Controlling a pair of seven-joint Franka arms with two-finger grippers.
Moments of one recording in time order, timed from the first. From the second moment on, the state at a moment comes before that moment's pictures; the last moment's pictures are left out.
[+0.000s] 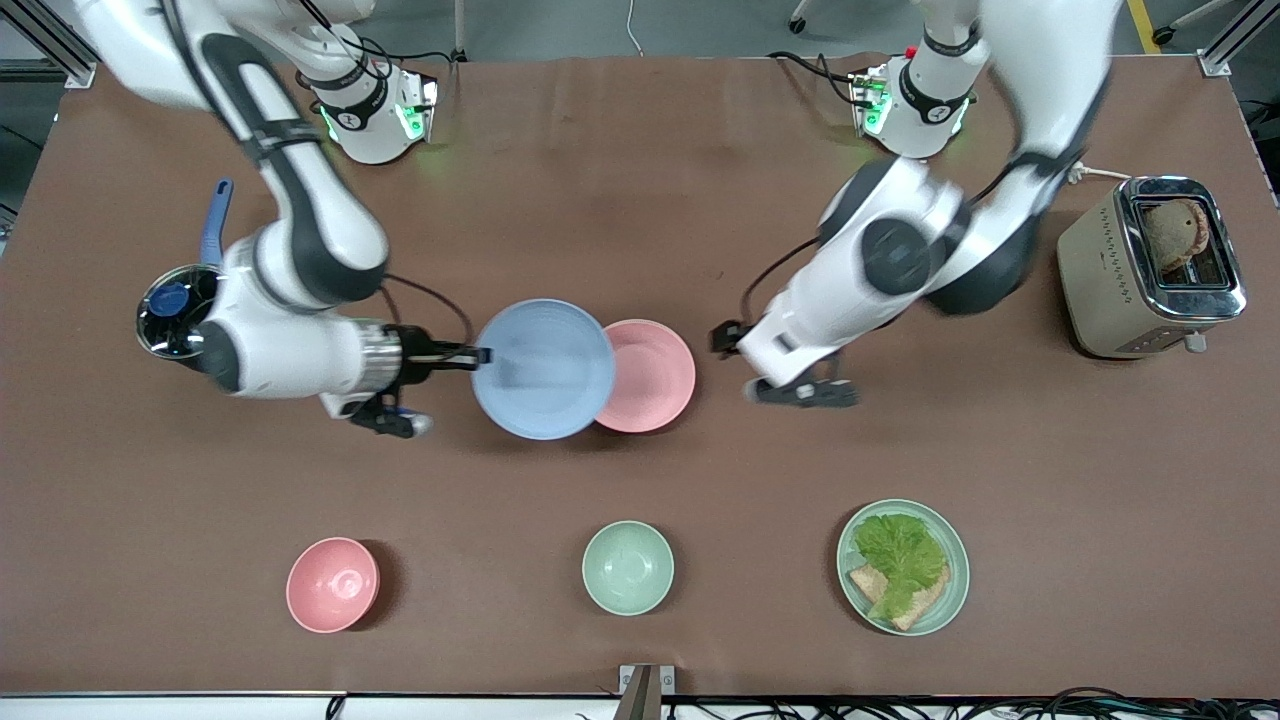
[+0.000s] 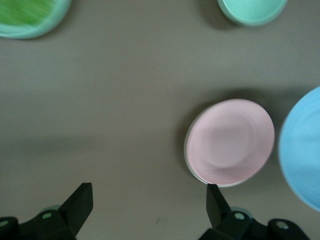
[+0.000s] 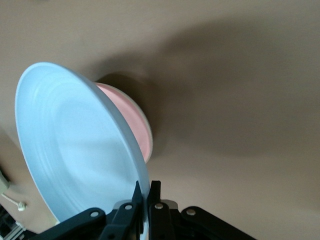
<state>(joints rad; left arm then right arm) -0.09 0.33 -0.46 -1.60 0.00 1.95 -0.53 0.03 0.43 0.37 -1.82 0.49 2.12 0.34</state>
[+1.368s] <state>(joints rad) -0.02 -0.11 -0.13 -1.58 -0.02 1.57 -0.23 0.12 0.58 0.49 -1.97 0.49 2.58 0.39</state>
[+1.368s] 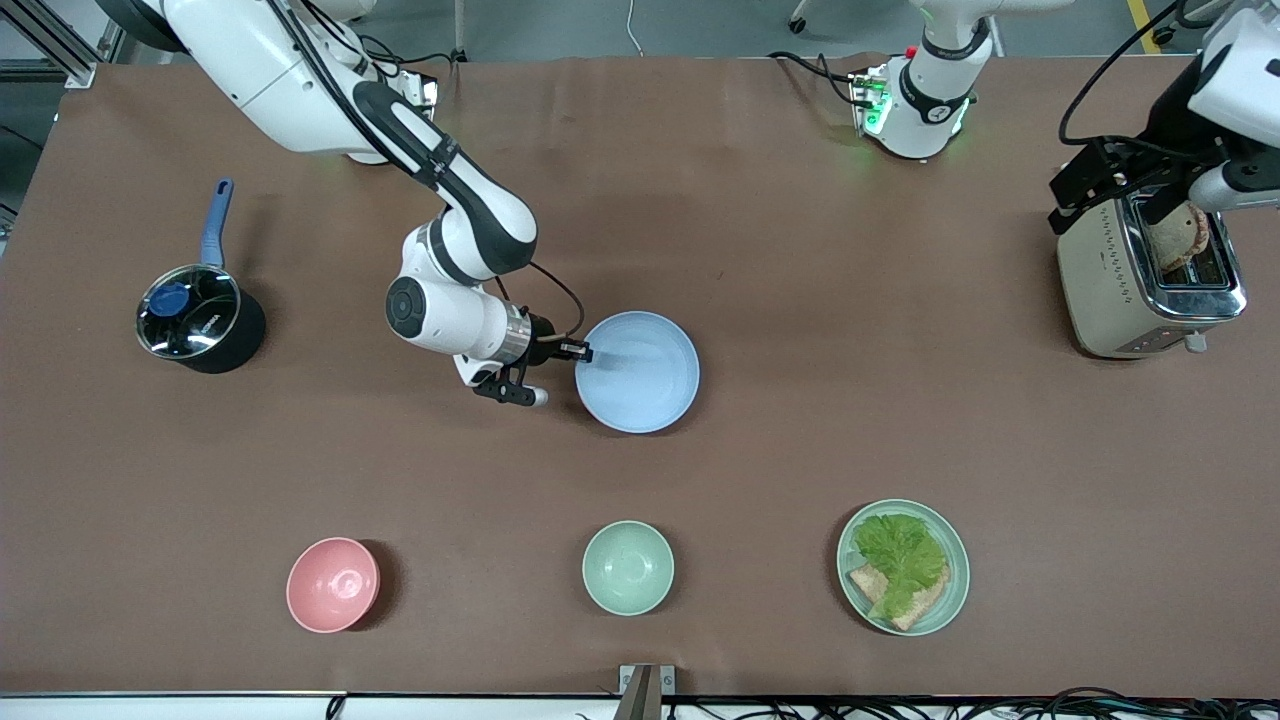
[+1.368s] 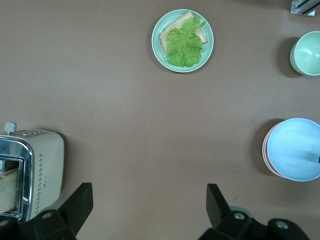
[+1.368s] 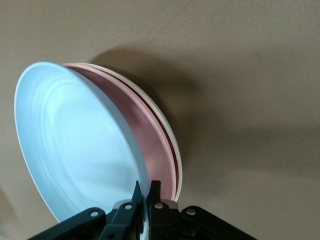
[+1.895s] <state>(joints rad) -0.04 -0.06 -0.08 -1.55 -0.02 1.59 -0.15 0.10 0.56 0.49 -1.99 0.49 2.56 0.36</state>
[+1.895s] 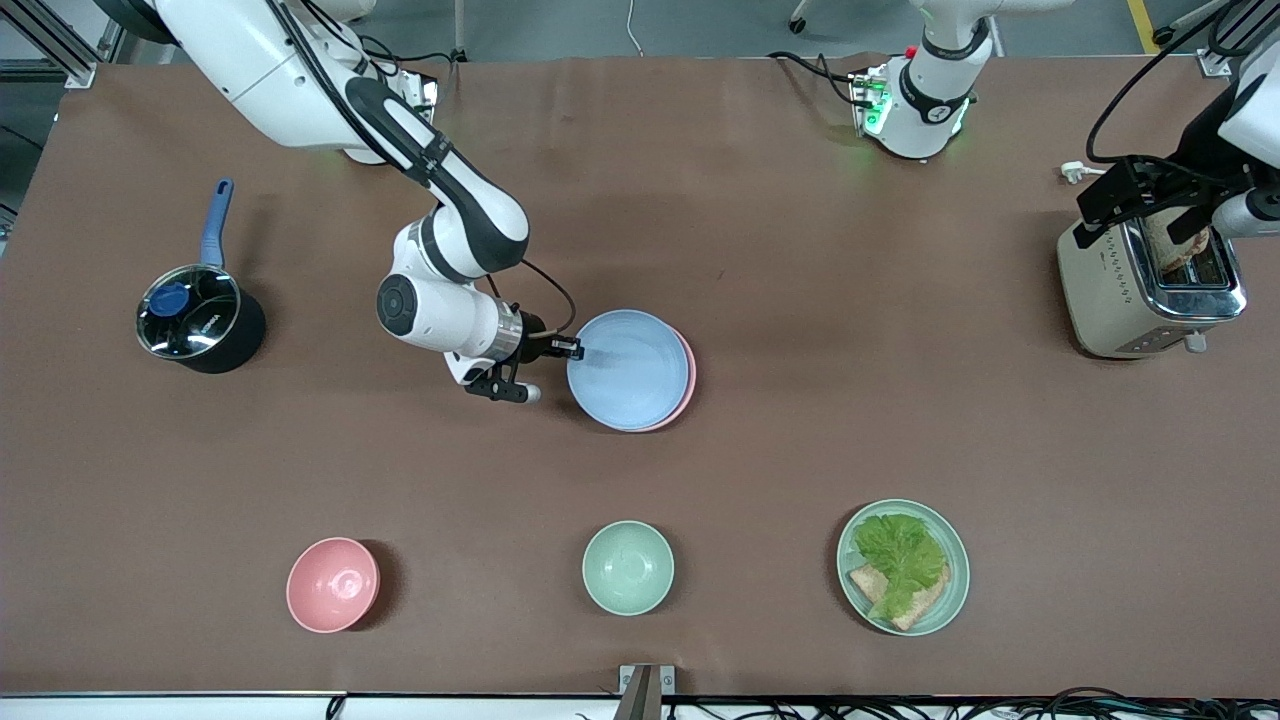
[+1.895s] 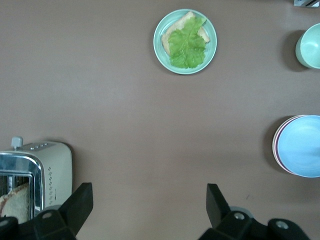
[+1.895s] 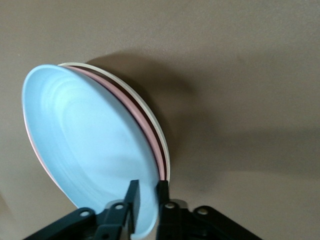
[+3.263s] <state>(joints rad) -0.05 -0.04 -0.08 -1.54 -0.03 1.57 -0.10 0.01 0.01 -0.05 -1.61 0.01 1.66 0.10</state>
